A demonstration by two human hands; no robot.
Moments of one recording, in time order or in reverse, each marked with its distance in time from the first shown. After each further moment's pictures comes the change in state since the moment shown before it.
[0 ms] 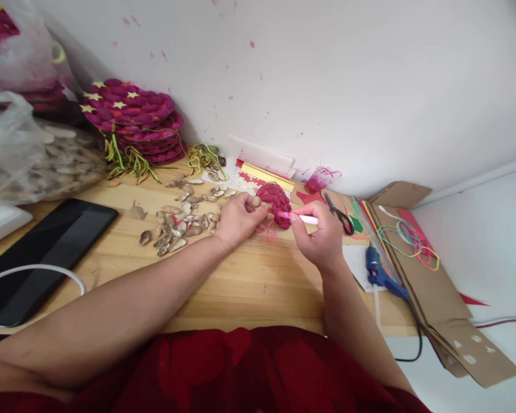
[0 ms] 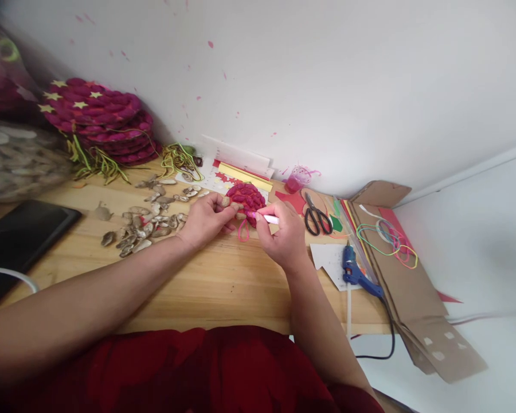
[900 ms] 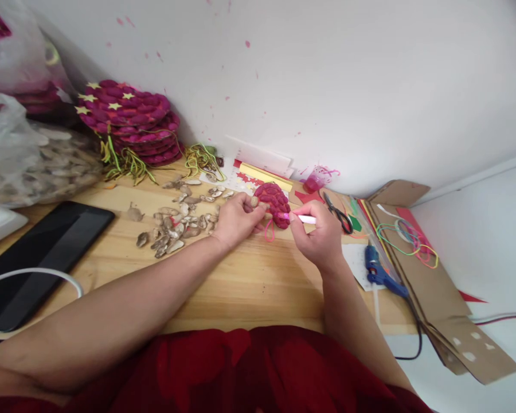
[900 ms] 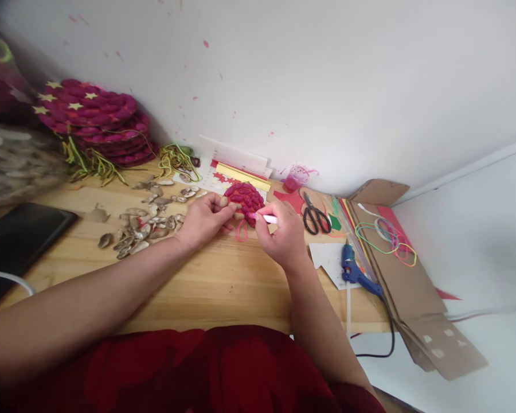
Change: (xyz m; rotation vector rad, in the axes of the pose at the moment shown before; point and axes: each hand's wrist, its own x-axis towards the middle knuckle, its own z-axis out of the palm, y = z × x) left_hand 0.002 -0.003 0.000 -0.003 -0.009 0.001; right_hand -0.001 0.001 -0.001 -0.018 -0.018 0.027
